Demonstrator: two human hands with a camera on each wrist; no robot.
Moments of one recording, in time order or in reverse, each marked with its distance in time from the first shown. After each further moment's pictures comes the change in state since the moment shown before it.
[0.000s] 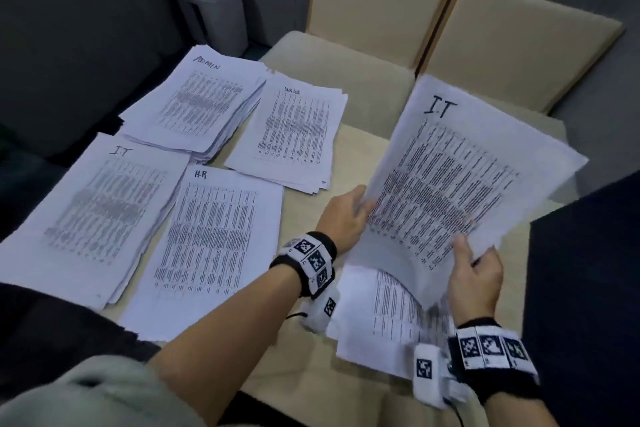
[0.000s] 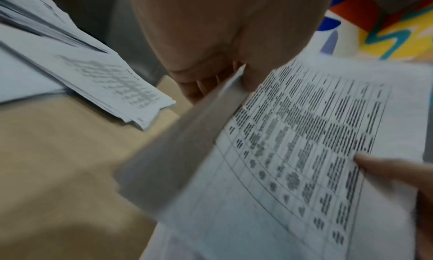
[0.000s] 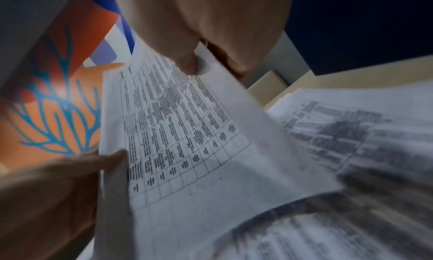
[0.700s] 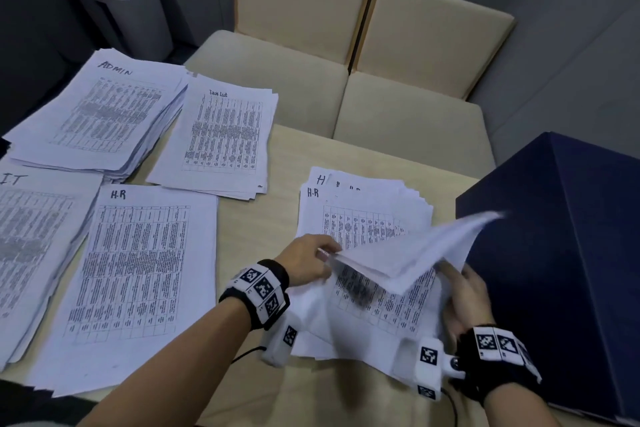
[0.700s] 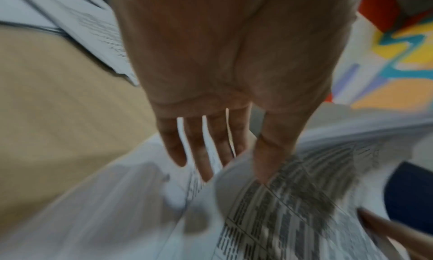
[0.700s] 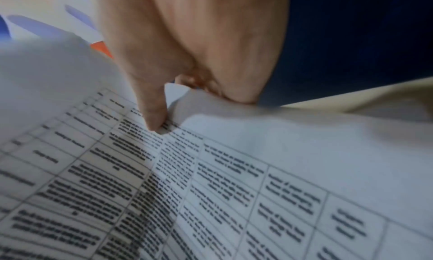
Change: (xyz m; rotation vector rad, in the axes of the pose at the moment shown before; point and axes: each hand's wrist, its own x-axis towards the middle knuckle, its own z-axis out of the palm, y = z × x) left_hand -0.018 -0.011 0.040 0.043 -0.519 -0.136; right_hand 0.022 0.043 -0.092 0.344 -0.026 0.484
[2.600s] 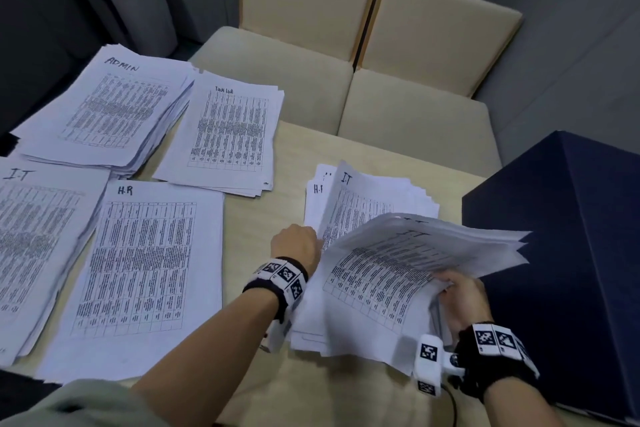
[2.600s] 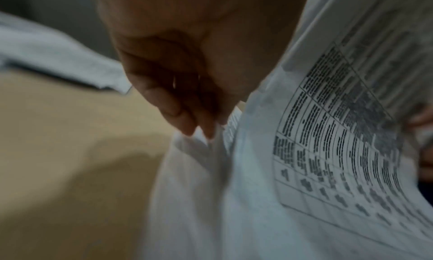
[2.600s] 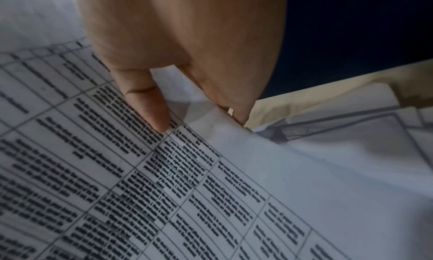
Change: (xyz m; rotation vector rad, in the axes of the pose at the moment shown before) left_hand 0.010 -0.001 0.001 0.704 0.307 -0.327; right_hand 0.009 0.011 0.000 -0.027 0.012 0.000
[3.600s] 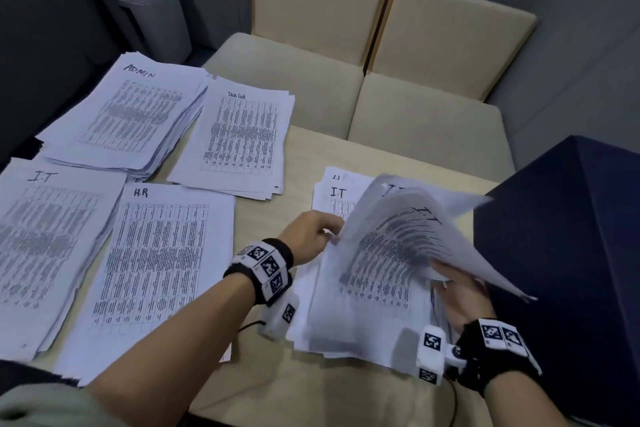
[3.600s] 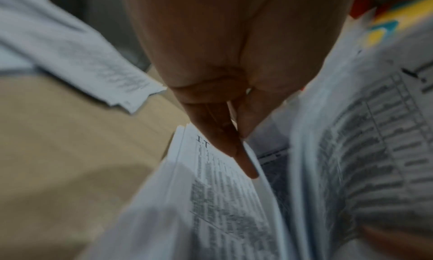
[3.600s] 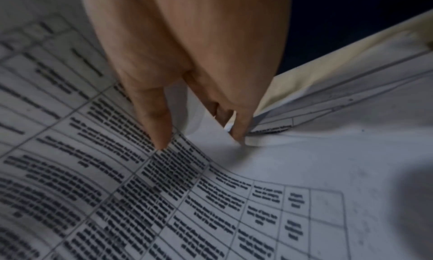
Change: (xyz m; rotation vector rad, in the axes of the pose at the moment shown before) left_hand 0.004 -0.021 -0.036 -0.750 -0.127 0.421; right_hand 0.003 -0.008 0.021 0.053 -0.088 0.075
